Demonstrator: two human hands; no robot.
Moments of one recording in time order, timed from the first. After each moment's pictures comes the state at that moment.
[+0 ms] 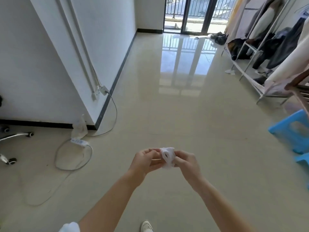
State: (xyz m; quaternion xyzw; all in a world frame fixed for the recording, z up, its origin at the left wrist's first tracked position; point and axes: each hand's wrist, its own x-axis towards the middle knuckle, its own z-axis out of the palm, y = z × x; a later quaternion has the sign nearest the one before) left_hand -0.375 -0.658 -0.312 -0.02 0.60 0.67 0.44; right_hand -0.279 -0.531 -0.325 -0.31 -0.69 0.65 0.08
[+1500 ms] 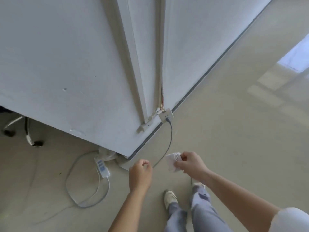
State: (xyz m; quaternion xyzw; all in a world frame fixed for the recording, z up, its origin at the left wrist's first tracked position) left_hand -1.221 -0.555 -0.600 -0.35 0.83 0.40 0.17; right_hand -1.275 -0.375 -0.598 -0.14 -0.82 0.42 -0.35
